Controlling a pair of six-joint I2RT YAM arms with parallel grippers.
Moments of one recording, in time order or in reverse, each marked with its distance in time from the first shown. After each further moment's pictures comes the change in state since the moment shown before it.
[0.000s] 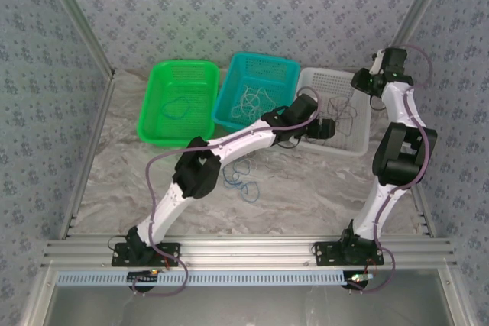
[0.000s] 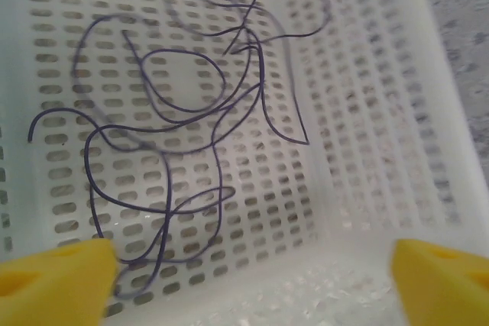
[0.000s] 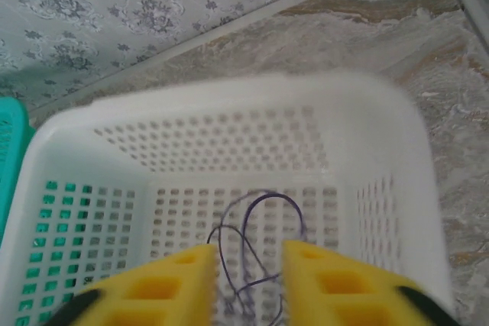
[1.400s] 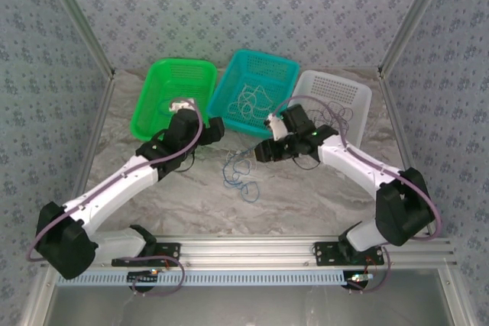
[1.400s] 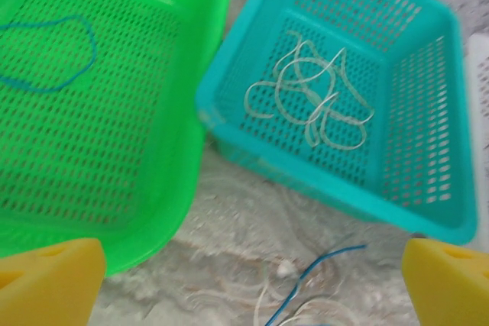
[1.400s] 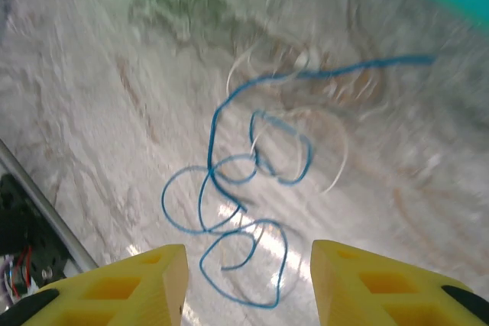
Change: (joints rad) left arm 0.328 -1.204 -1.224 0.070 -0.376 0.058; right arm 0.818 -0.498 -0.681 0.015 -0.169 0.113
